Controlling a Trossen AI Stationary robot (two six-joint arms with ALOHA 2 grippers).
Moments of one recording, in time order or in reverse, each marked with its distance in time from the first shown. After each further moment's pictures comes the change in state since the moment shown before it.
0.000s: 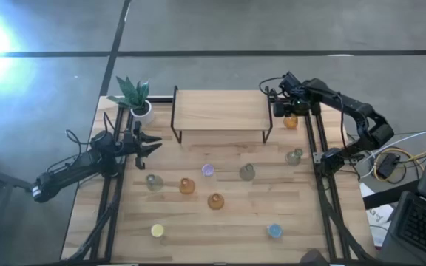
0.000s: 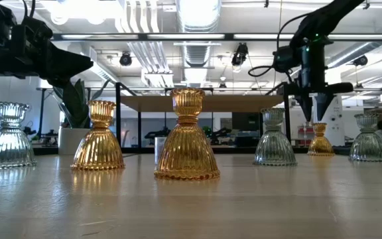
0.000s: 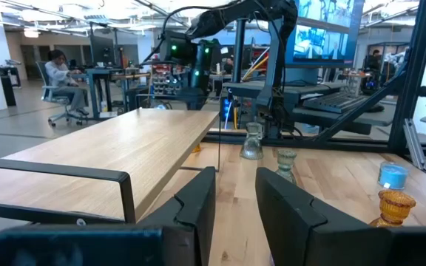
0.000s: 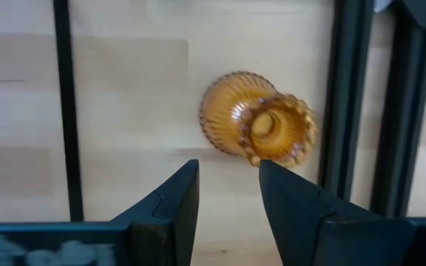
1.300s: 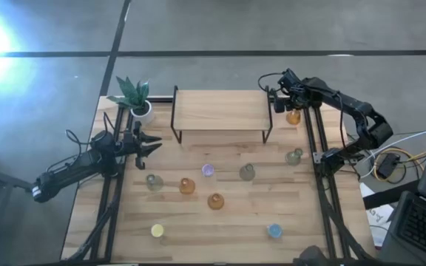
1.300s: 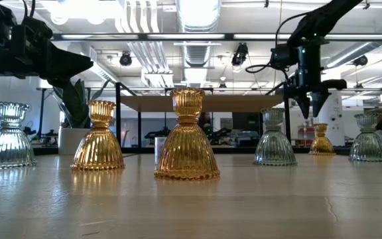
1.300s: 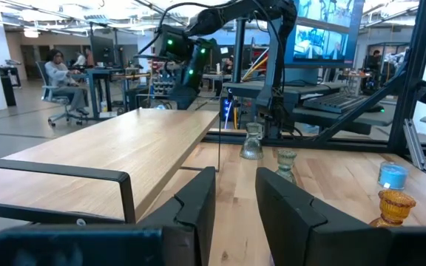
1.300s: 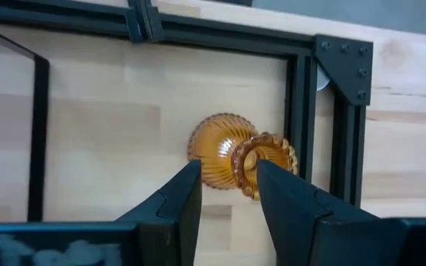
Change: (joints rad) left arm 0.000 0.000 0.000 0.000 0.000 0.000; right arm -0.003 0.019 0.030 0.060 0.181 -0.082
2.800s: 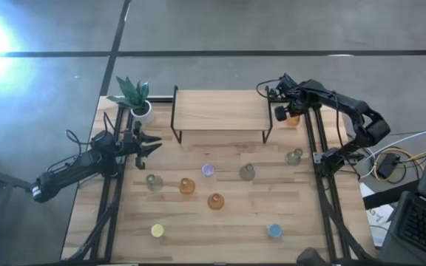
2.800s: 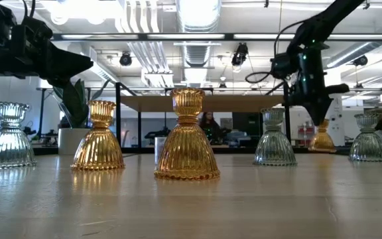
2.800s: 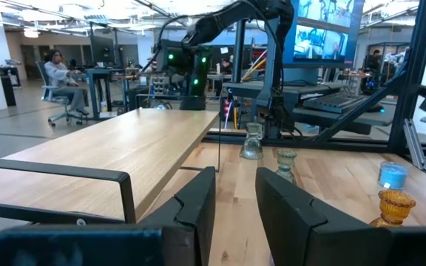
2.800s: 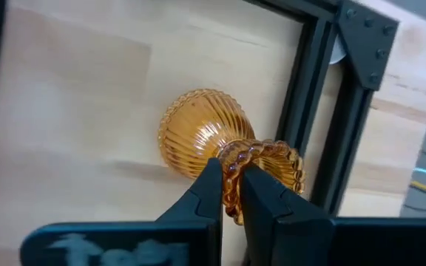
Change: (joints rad) left arm 0.000 0.000 0.000 0.000 0.000 0.000; right arm 0.004 0.026 -0.033 -0.058 -0.022 -0.144
